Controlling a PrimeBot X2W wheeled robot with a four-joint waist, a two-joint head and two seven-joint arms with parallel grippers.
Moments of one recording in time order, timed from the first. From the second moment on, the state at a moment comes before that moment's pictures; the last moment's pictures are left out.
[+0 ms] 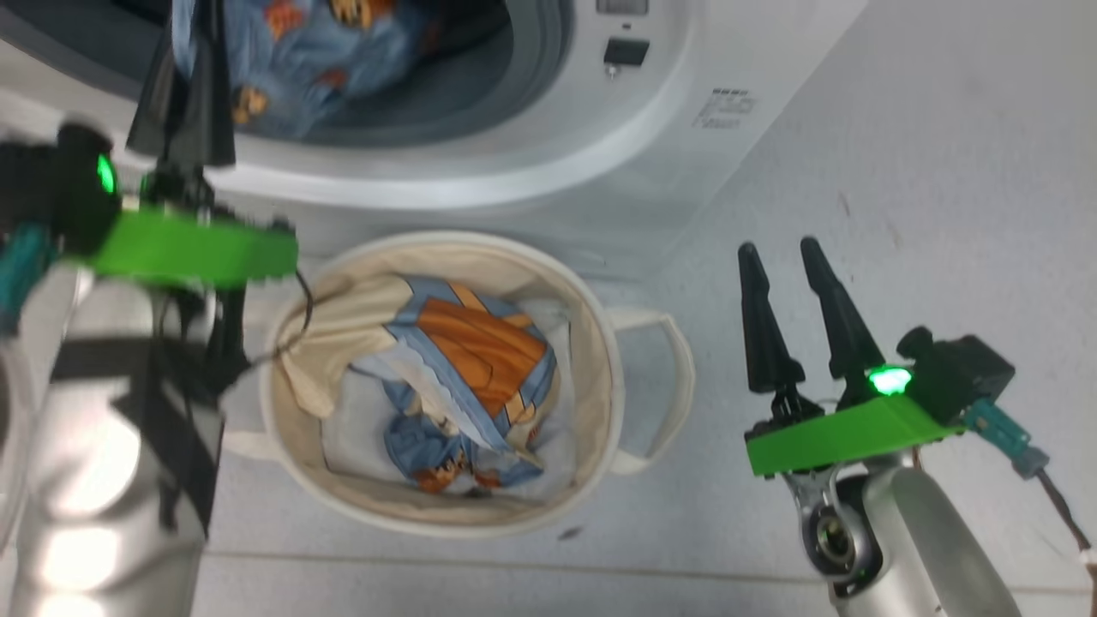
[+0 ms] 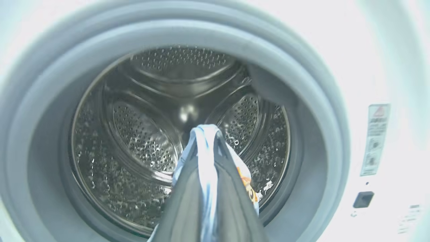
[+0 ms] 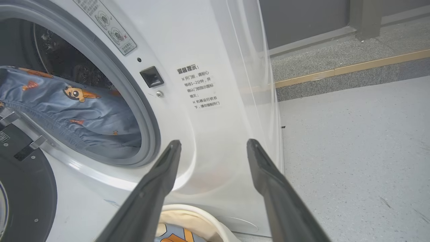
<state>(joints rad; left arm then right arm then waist) -0.75 0.18 -0.10 0.25 -0.26 -0.09 -0.26 -0.31 -0.05 0.24 0.11 0.43 0.13 -0.25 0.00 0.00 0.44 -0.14</state>
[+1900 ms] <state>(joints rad) -0.53 0.05 -0.21 0.55 0.00 -0.11 -0.26 -0.29 -0.05 0.21 0.08 0.38 0.13 -0.25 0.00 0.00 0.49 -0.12</state>
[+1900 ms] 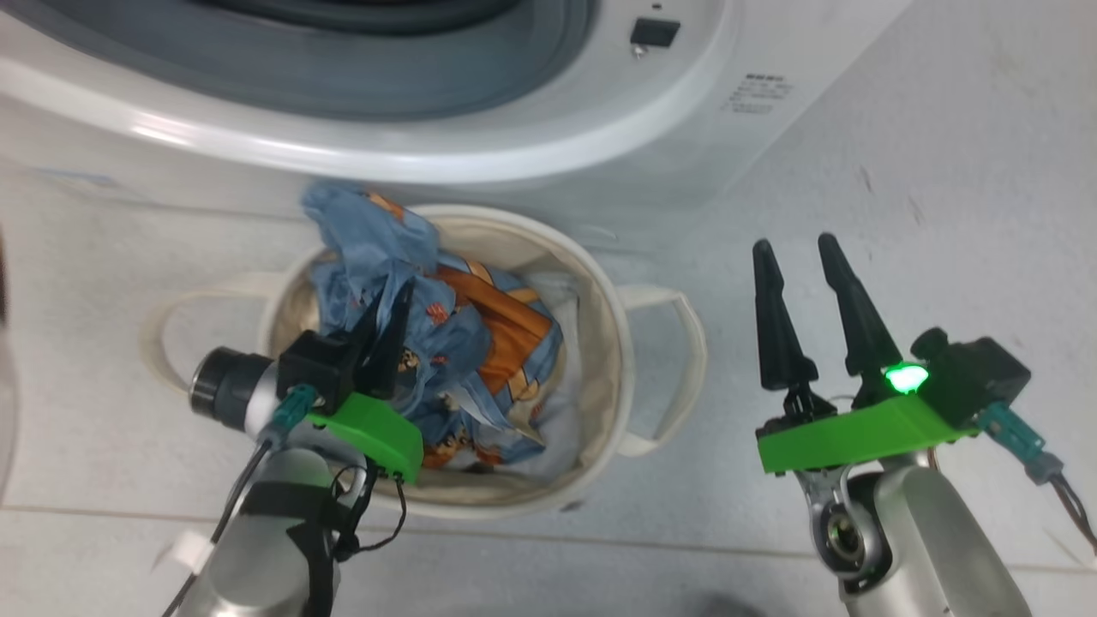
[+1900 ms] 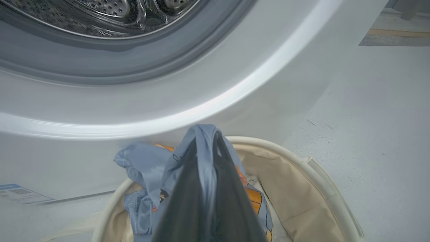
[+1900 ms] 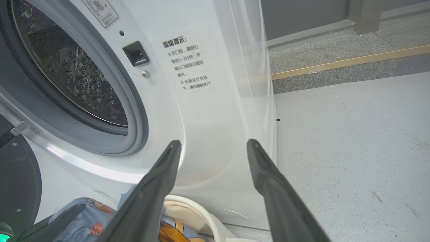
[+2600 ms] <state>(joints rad) -0.67 0.08 -0.21 0.85 0.01 -0.05 -0.26 -0.34 -0.05 0.21 0.07 0.39 0.13 -0.25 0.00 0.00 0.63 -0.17</state>
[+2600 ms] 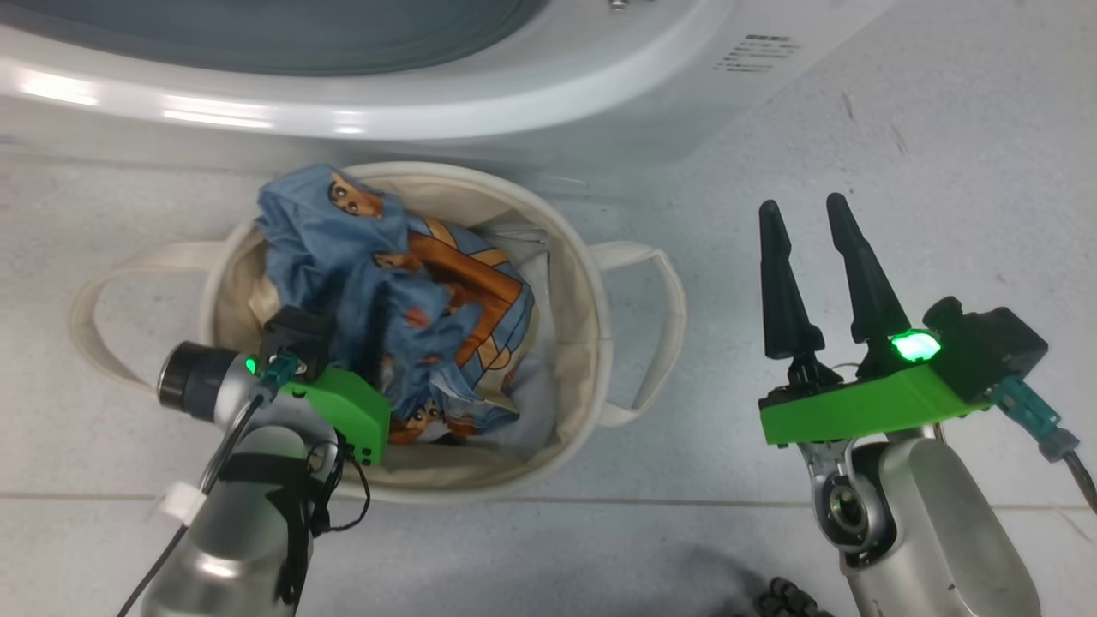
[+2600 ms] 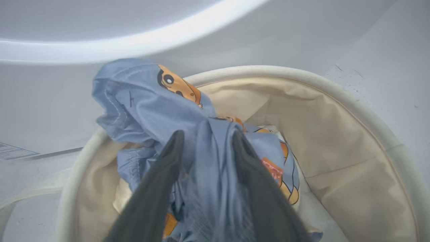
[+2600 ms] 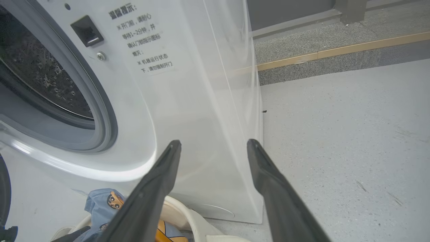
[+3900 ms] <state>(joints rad) -0.09 0.05 -0.17 0.10 -0.10 0.03 -0.26 -0.16 -0.05 0.11 0.15 0.38 0.13 -0.25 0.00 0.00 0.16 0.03</state>
